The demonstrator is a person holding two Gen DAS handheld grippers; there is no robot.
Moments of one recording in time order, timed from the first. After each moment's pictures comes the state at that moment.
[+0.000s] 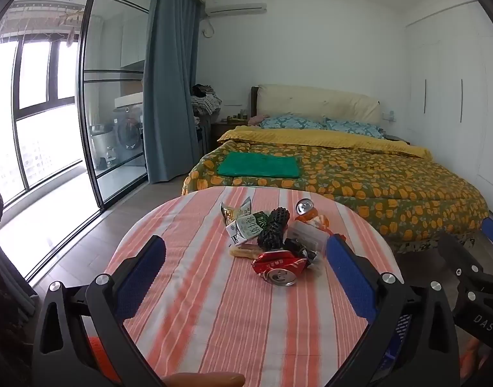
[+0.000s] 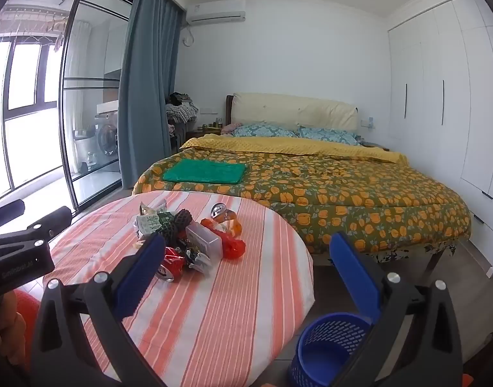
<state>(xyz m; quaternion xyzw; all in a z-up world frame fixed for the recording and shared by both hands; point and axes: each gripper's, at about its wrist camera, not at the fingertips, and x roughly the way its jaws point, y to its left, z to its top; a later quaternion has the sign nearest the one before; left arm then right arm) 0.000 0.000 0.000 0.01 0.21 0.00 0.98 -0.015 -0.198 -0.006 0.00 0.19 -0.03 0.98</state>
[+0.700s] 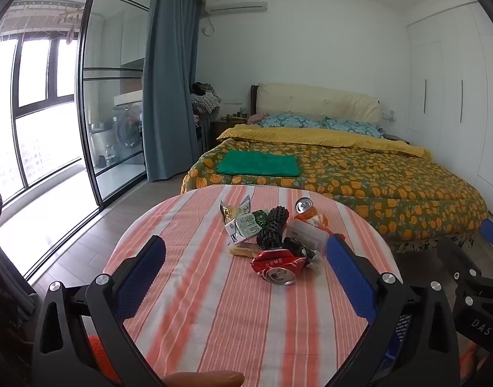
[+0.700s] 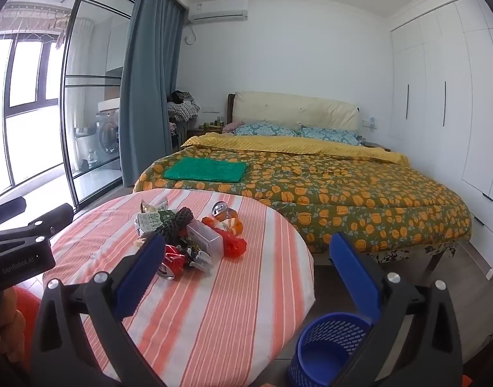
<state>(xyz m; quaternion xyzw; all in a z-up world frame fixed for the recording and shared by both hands) 0.001 0.001 0.000 0.00 0.21 0.00 0.98 -0.015 -0.197 -0.007 -0.01 0.19 -0.03 0.98</state>
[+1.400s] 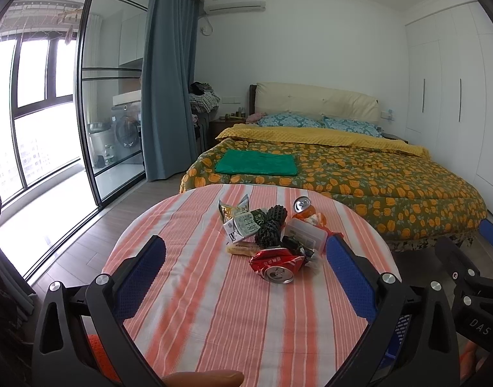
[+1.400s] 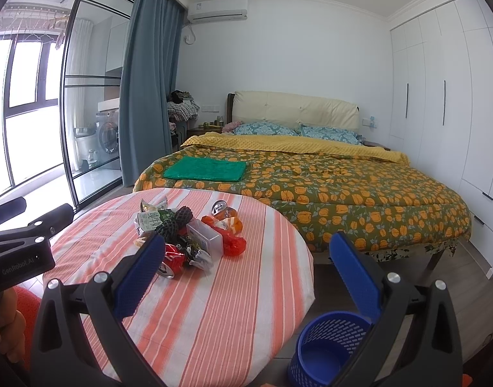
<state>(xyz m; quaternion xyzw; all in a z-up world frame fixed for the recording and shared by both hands) 0.001 0.001 0.000 0.00 0.21 0.00 0.98 -0.014 -0.196 -0.008 -0.01 0.19 -0.02 0.98</state>
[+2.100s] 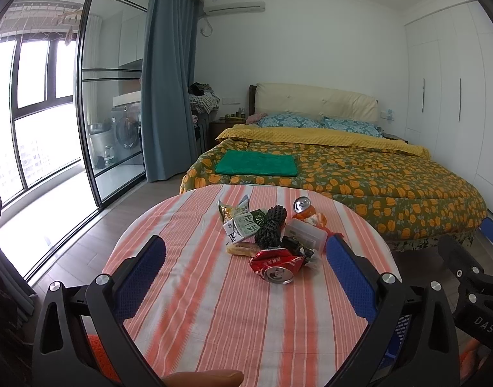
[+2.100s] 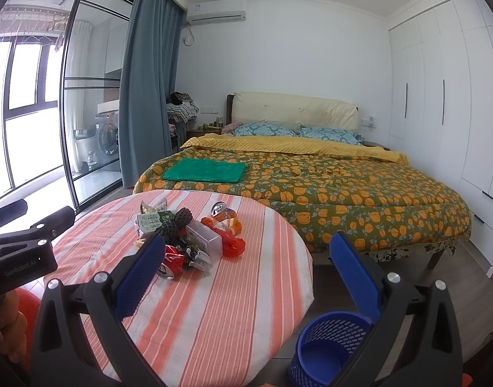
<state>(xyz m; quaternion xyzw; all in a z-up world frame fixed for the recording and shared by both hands) -0.002 -0.002 -0.001 0.00 0.21 0.00 0.98 -0.017 -0.196 -0.013 -0.01 0.19 -0.03 0.98</state>
